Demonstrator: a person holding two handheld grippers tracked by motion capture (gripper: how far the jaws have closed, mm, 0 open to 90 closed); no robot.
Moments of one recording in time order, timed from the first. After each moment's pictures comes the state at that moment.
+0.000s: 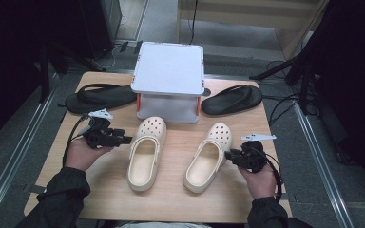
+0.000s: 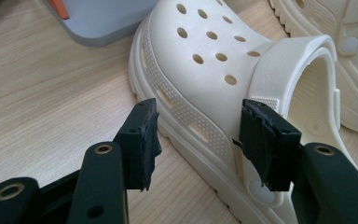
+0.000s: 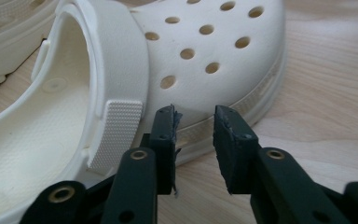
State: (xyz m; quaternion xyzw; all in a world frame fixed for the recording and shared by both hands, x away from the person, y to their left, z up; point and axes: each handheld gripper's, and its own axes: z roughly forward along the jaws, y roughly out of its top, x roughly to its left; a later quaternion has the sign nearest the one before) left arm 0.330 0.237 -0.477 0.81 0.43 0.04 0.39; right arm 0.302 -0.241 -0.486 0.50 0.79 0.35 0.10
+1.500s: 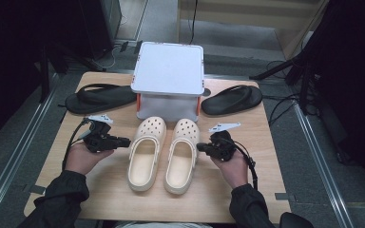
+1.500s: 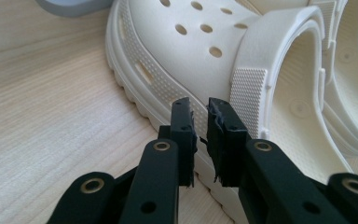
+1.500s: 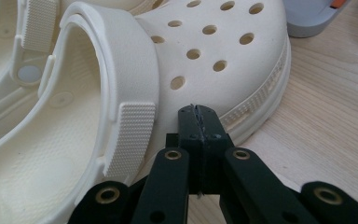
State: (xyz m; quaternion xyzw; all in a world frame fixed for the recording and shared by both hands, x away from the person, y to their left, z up) left arm 0.324 0.236 -0.489 0.82 0.43 -0.01 0.38; right arm 0.333 -0.161 -0.491 0.39 0.84 0.37 0.04
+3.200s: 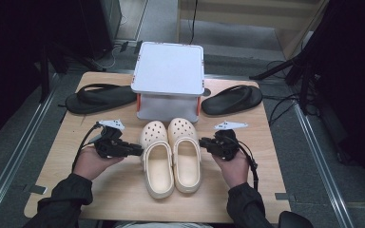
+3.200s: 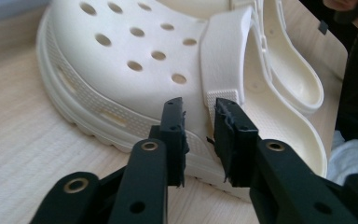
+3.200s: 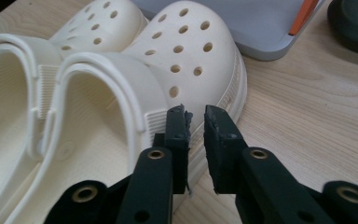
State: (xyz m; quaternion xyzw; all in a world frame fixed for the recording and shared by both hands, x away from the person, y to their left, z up) left arm 0.312 0.206 -0.478 0.82 0.38 -0.06 0.42; right arm 0.326 -0.169 -0.478 0.43 0.80 0.41 0.08
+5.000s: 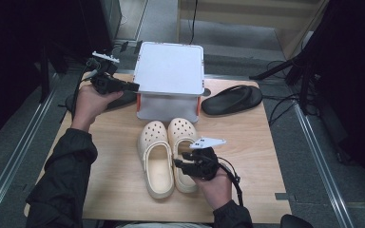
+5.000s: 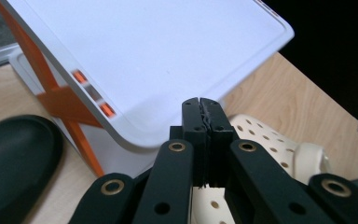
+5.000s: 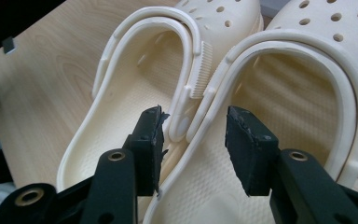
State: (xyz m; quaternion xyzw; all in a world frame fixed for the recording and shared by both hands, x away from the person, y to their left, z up) left arm 0.446 0.225 -0.374 0.80 0.41 0.03 0.45; right arm 0.269 -0.107 -0.474 0.38 0.83 0.42 0.05
